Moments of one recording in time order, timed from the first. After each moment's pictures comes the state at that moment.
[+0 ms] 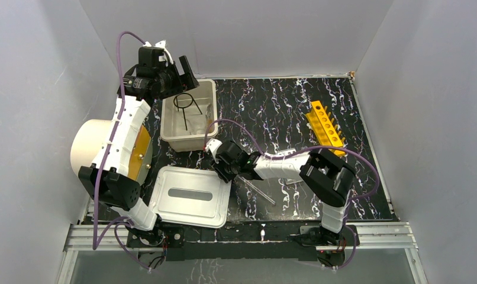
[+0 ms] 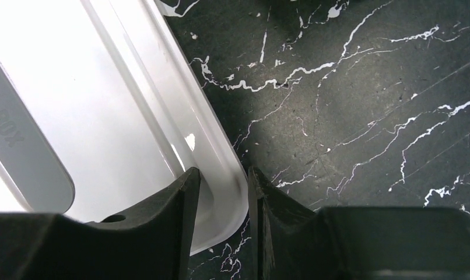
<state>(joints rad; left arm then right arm) -0.22 1.61 1.83 -0.83 0.08 -0.45 1.07 1.83 1.07 -0.06 0.01 0.08</state>
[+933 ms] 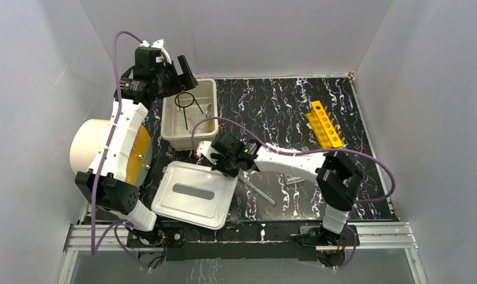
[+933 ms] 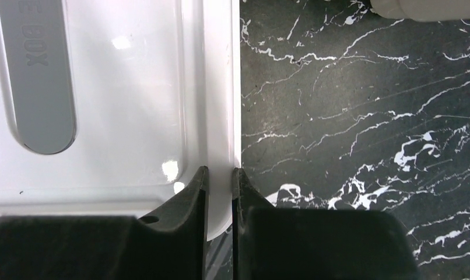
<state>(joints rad) -0.22 1.57 1.81 -0.82 0.08 -0.43 1.09 1.77 1.31 -0.51 -0.05 -0.24</state>
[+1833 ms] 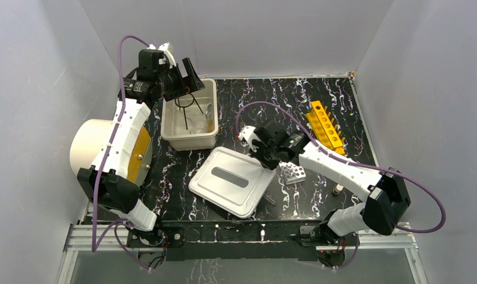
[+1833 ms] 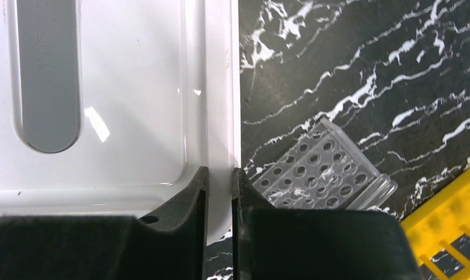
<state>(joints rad) -0.22 1.58 1.77 -0.78 0.21 -0.47 0.88 1.40 1.13 -0.76 0.00 -0.21</state>
